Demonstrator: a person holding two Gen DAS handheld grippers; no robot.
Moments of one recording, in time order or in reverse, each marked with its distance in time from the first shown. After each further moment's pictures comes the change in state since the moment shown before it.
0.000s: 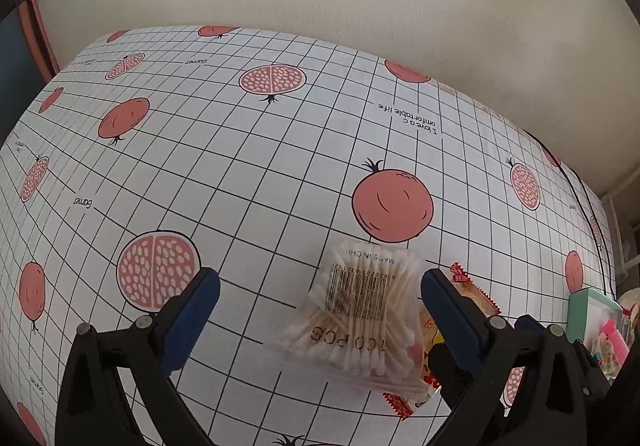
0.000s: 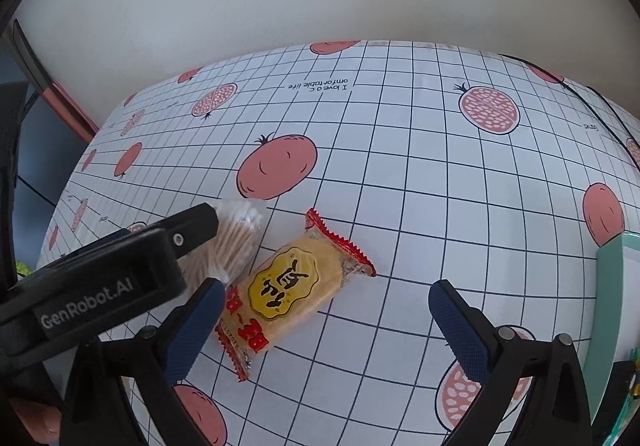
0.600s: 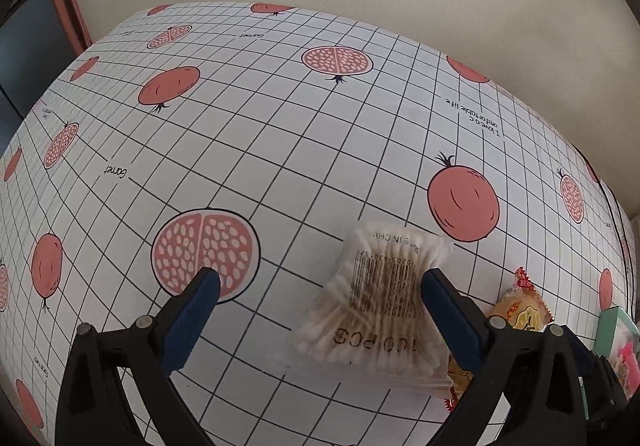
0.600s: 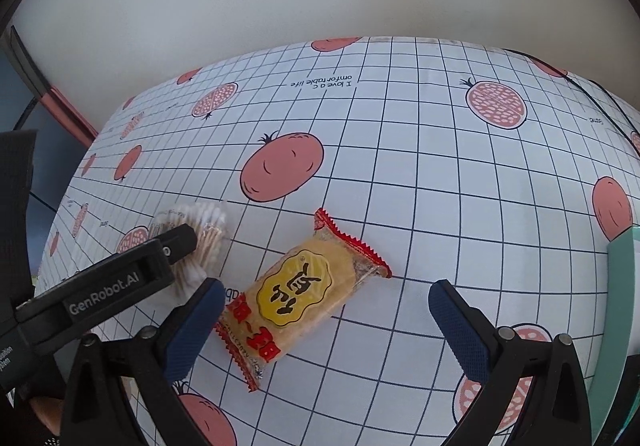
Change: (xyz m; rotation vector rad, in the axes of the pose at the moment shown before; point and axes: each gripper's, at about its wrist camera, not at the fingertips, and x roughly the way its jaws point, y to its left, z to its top) left arm 0.013 0.036 -0.006 -0.100 0.021 0.098; right arm 0.009 0.007 0.001 0.026 -0.004 0.009
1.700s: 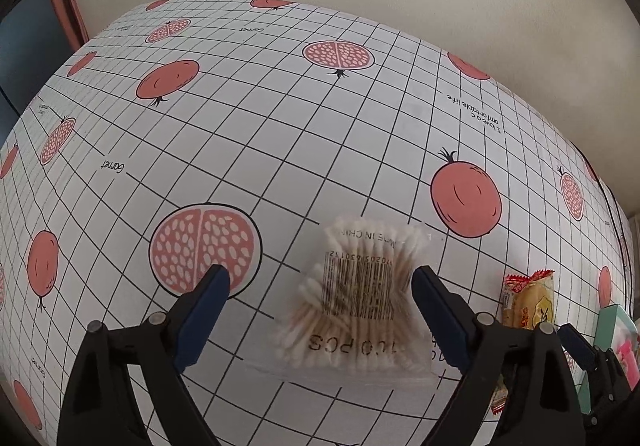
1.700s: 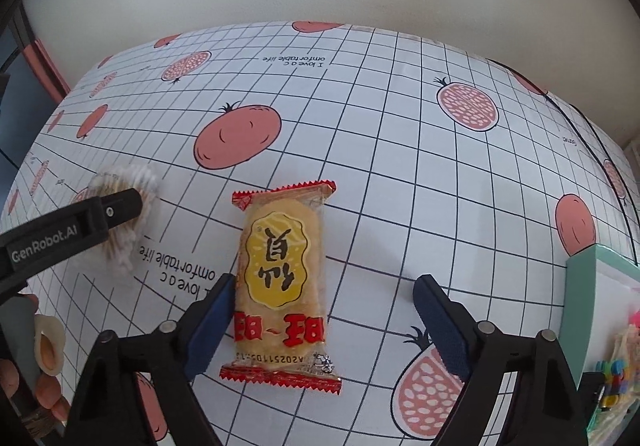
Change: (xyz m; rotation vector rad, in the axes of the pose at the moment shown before) left arm 0.004 -0.001 -0.001 0.009 0.011 -0.008; right arm 0.000 -0.012 -0.008 -0.130 0.033 -0.158
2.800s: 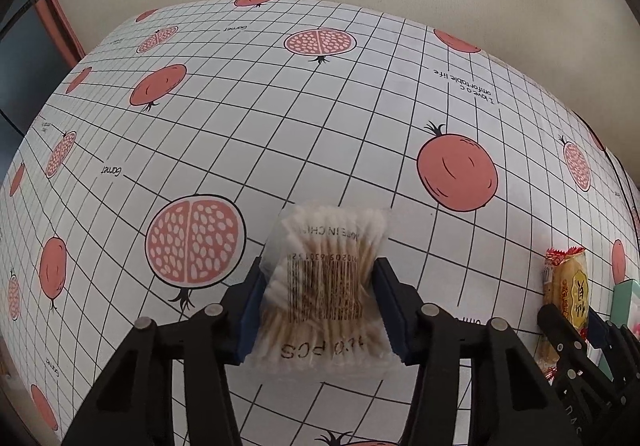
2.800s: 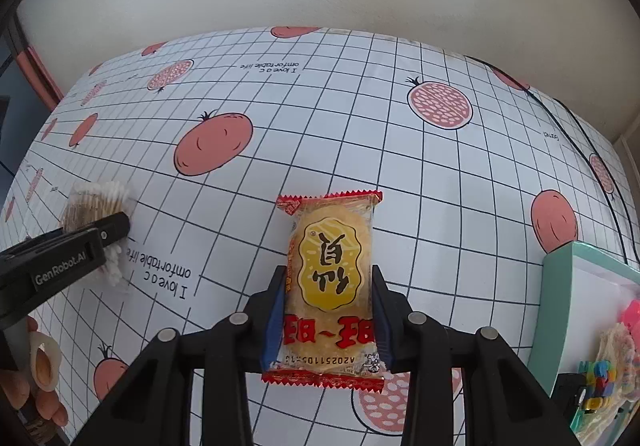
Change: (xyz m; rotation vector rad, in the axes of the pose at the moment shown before) left arm -0.001 -0.022 -0.009 0.068 0.027 0.062; right arm -0.008 -0.024 -0.002 0.041 0.019 -0.015
